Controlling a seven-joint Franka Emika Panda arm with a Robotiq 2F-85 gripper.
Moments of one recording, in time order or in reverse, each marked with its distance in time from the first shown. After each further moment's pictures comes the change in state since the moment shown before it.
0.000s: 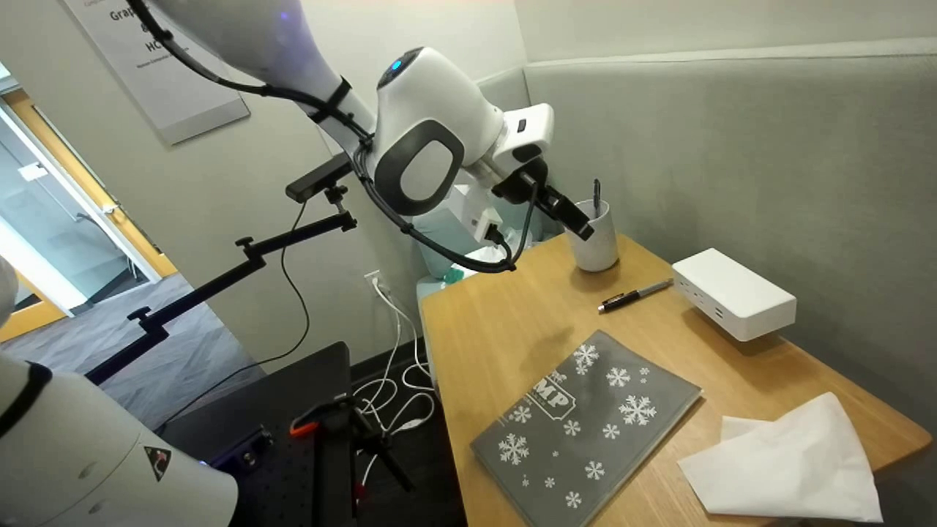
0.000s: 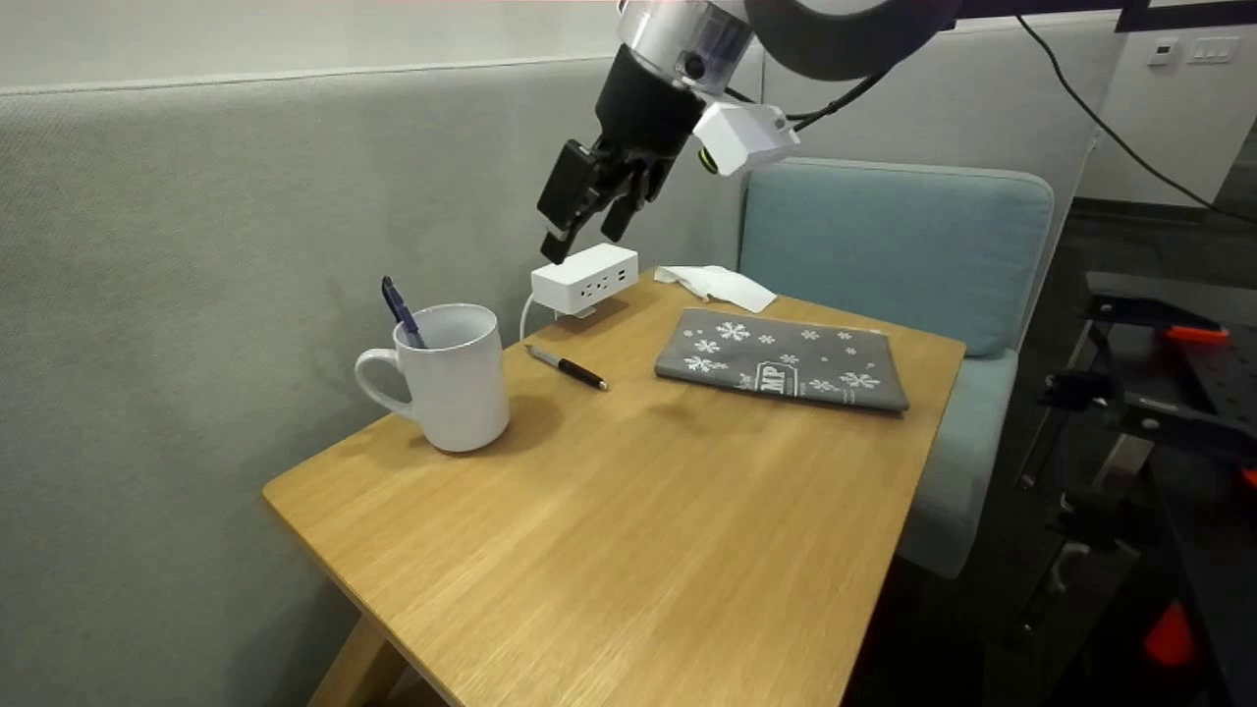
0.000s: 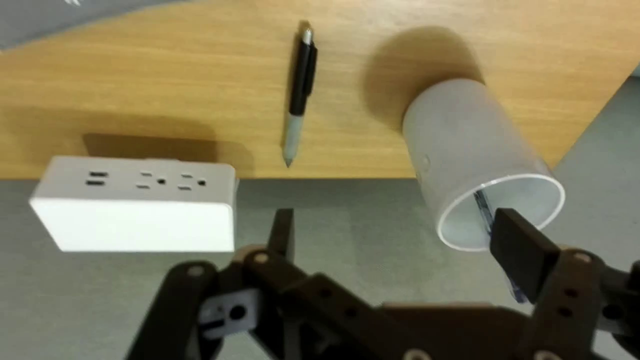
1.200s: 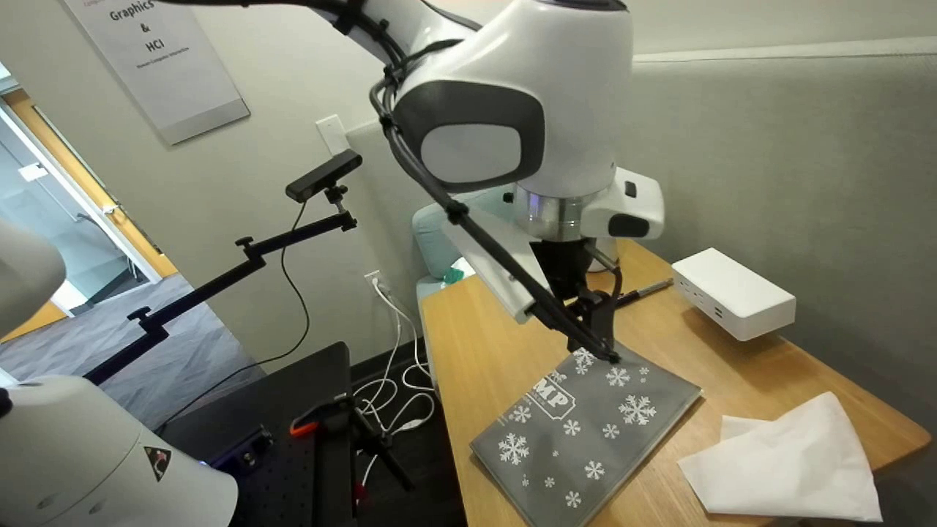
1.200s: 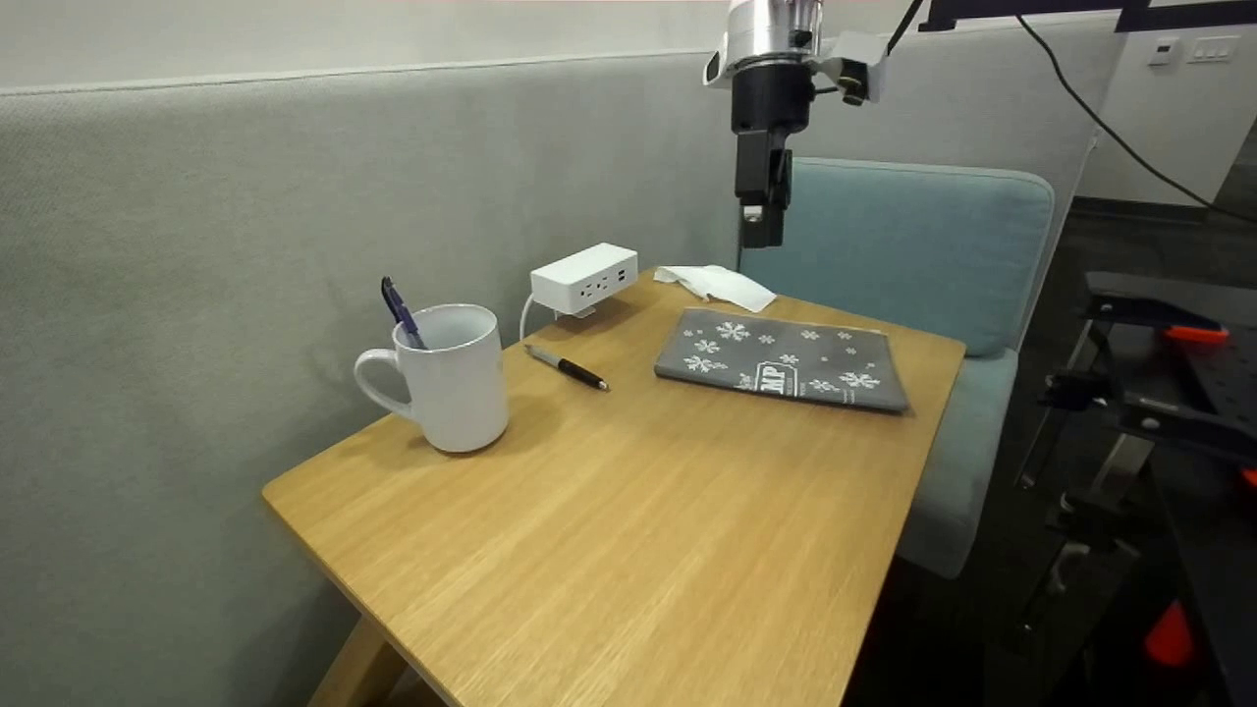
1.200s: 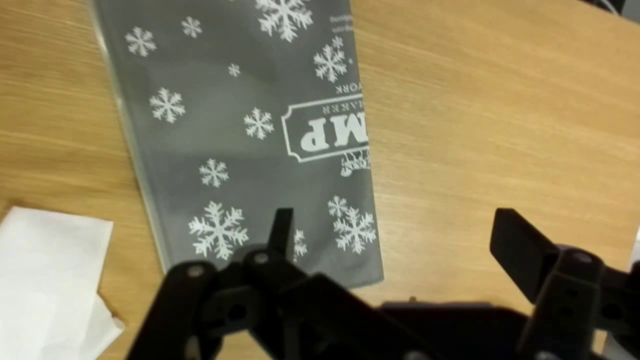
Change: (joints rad) arm -0.554 -0.083 0.199 0.084 0.161 -0.900 -0.601
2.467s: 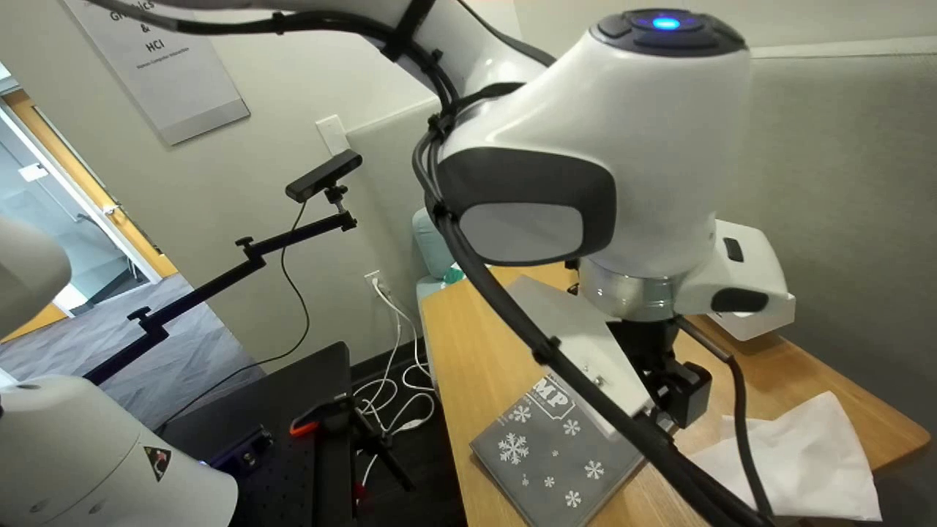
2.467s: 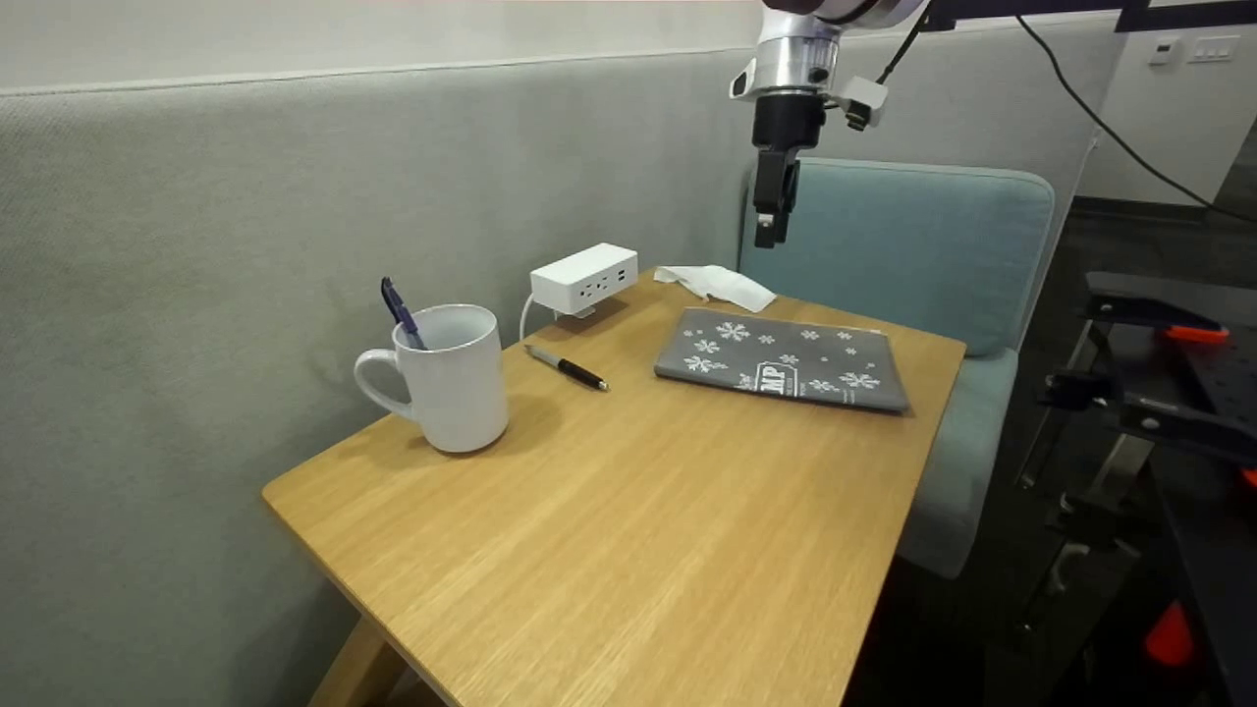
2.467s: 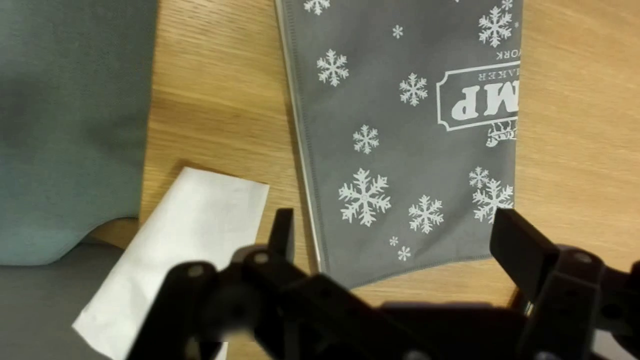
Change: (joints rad) arm -0.100 0.112 -0.058 0.073 0.016 0.117 -0.193
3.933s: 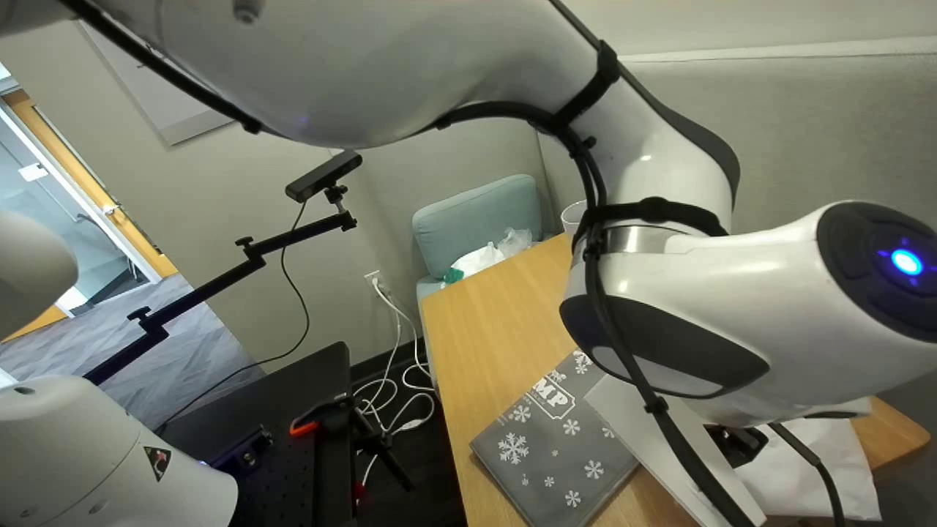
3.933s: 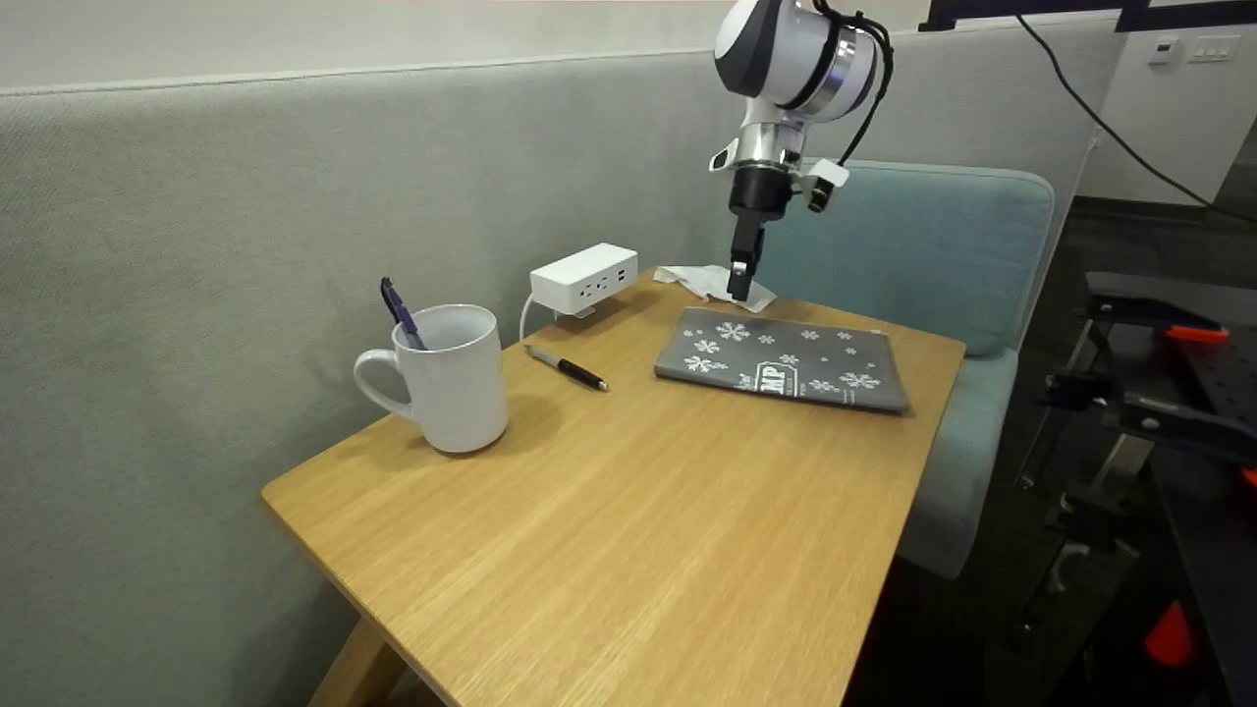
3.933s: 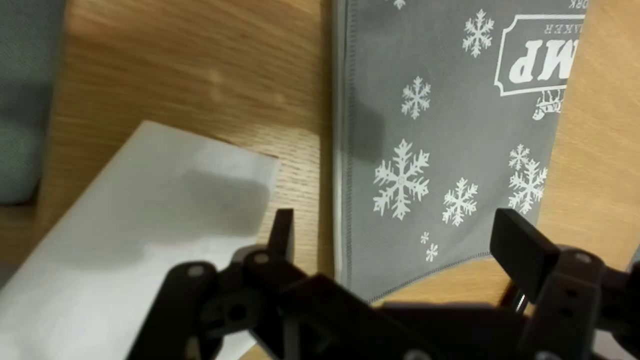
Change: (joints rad) arm -0.144 0.338 0.087 0.324 0.186 -0.155 -0.344
